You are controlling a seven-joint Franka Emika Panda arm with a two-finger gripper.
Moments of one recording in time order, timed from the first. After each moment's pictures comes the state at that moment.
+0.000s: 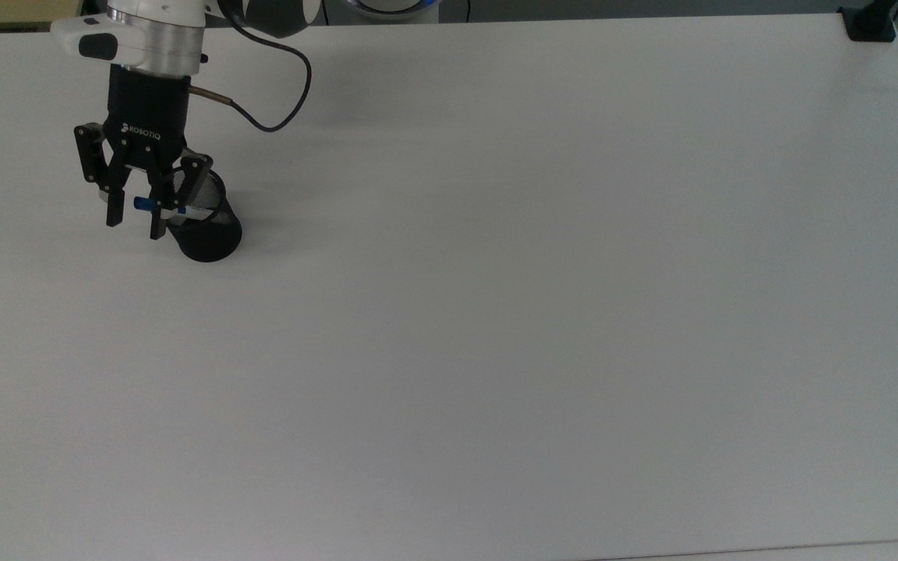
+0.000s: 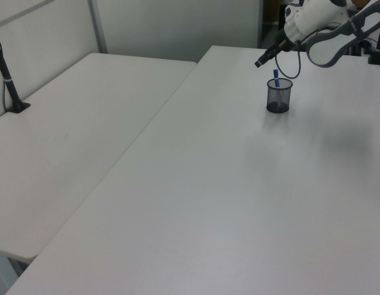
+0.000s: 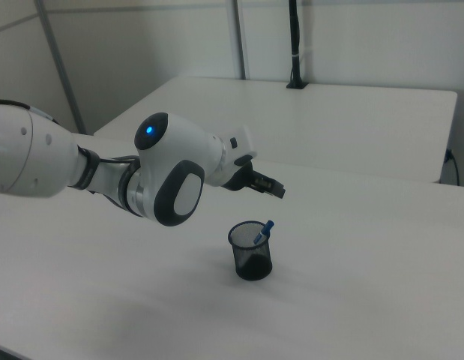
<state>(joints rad) -0.32 0.16 0.00 -2.15 -0.18 3.10 0.06</state>
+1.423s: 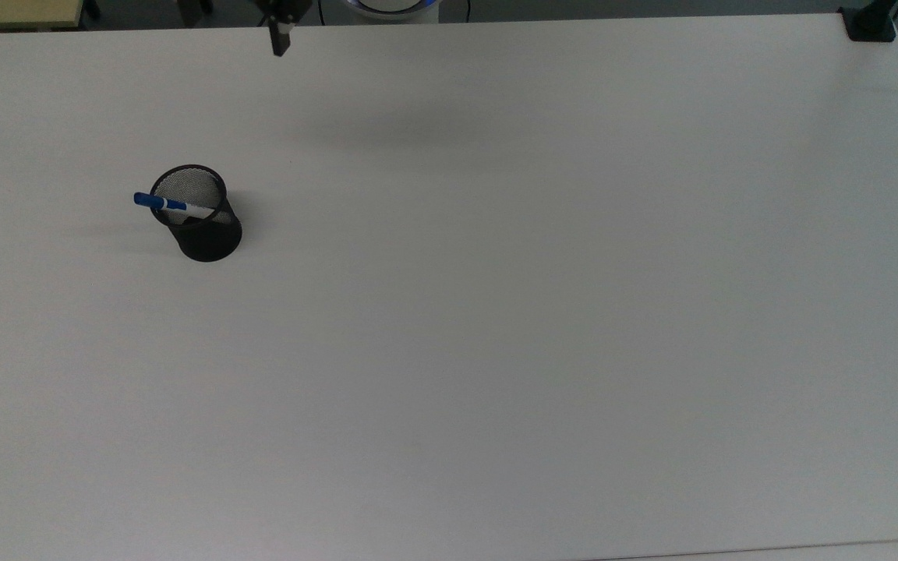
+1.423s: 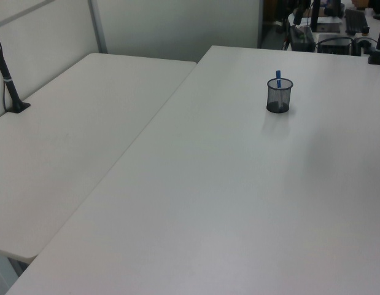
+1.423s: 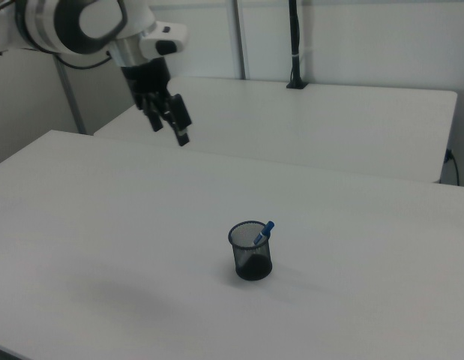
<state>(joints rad) -0.12 -0.06 0.01 -1.68 -0.04 1.77 0.23</state>
